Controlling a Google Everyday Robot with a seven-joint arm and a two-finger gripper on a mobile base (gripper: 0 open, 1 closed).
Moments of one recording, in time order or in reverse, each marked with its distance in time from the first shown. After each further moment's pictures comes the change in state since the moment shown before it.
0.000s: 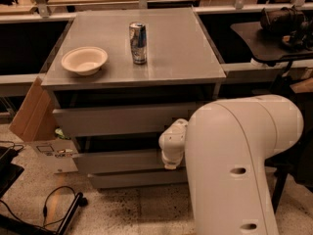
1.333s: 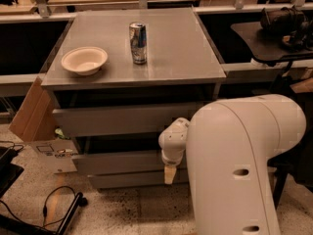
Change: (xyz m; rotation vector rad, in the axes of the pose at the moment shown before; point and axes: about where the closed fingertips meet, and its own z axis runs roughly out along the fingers) arm 0.000 0.000 -0.008 -0.003 0.001 0.000
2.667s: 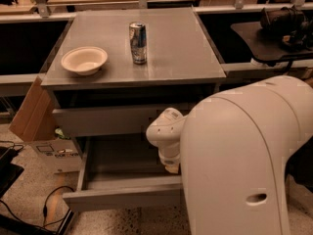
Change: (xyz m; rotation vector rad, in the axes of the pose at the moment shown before) arm 0.014 0.044 -0.078 -0.093 0.224 0.071
